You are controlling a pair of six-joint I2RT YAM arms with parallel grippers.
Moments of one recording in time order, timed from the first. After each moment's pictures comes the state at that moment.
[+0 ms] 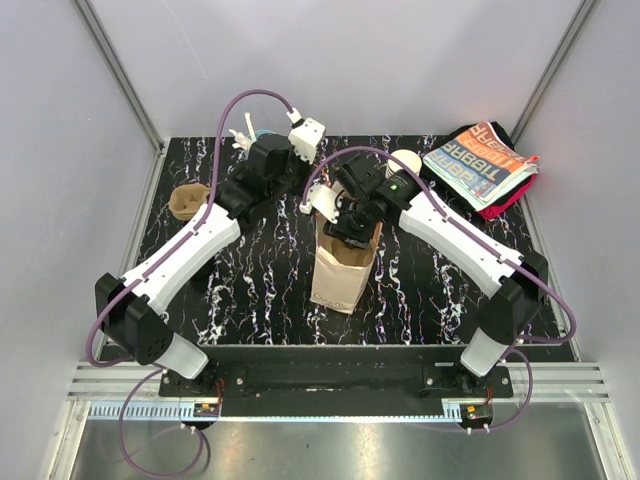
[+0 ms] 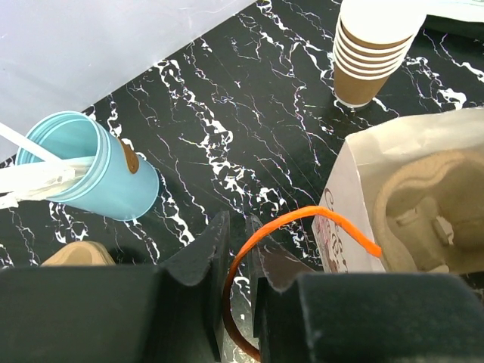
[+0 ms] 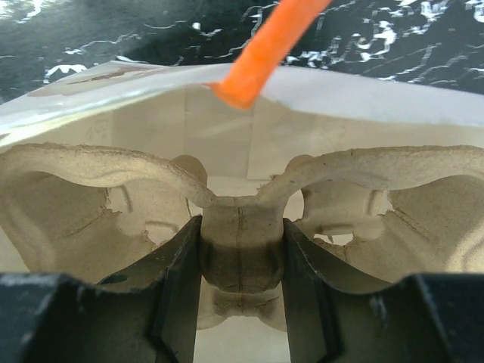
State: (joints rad) left arm -0.61 1.50 1.47 -0.36 -0.10 0.10; right arm 0.76 1.69 1.69 -1.06 -0.13 -0.59
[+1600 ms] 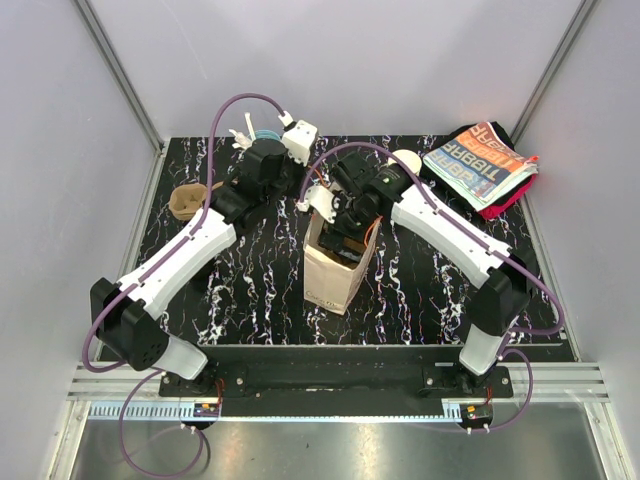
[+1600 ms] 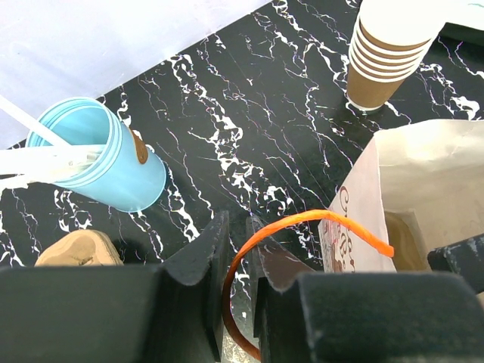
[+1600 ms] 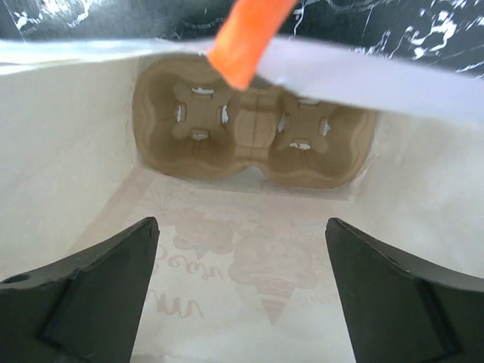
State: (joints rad) left arm -0.60 1.46 1.40 -0.32 -0.12 0.08; right arm 0.75 1.76 1.76 -1.15 -0.22 -0.54
